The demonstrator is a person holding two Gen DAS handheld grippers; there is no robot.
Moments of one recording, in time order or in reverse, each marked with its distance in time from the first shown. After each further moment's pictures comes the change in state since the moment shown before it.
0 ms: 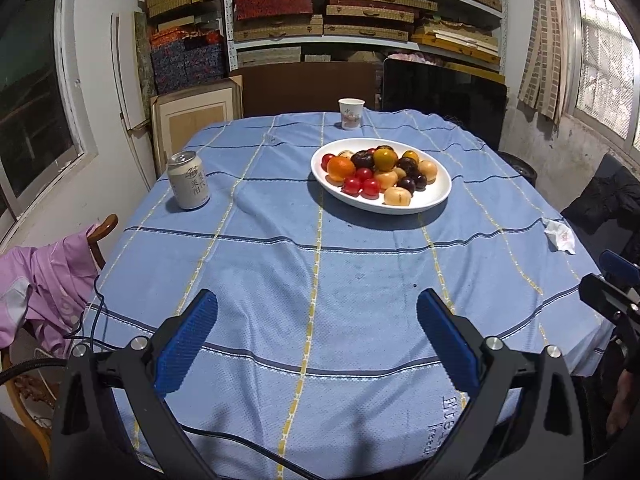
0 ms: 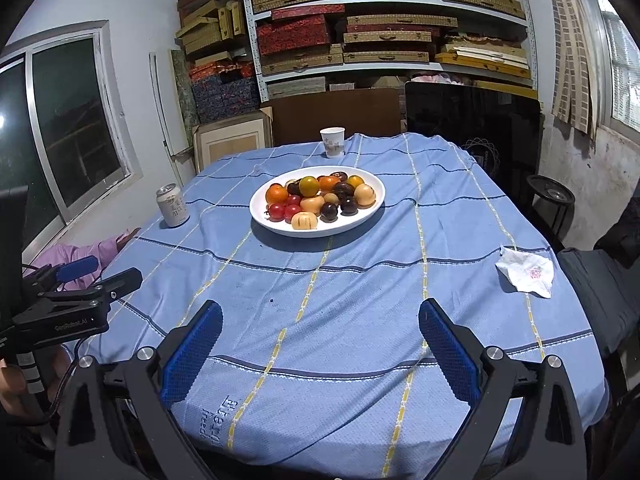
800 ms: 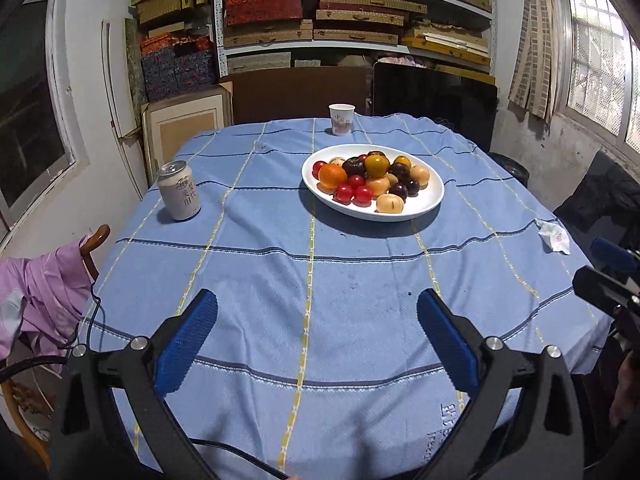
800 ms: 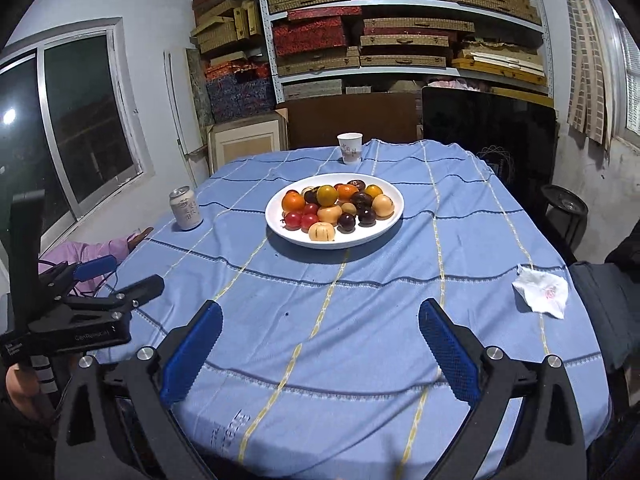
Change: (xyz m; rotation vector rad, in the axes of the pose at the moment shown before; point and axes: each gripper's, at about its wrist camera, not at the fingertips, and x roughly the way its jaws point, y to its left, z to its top) left arm 0.000 -0.001 0.004 0.019 -0.027 -0.033; right arm 0.006 0.008 0.009 -0.034 -0.006 0.043
